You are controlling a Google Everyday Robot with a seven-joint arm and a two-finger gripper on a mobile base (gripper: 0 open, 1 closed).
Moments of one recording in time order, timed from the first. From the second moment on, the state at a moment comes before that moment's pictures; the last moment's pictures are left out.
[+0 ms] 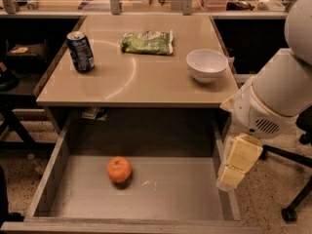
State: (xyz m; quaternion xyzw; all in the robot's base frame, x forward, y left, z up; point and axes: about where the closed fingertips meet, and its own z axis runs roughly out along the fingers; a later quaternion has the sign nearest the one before) arm 0.387 -0.141 0.865 -0.60 0.79 0.09 0.13
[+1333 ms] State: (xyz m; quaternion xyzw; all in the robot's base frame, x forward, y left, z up) arm 0.387 -0.071 0.784 -0.55 0.80 0.13 0.19
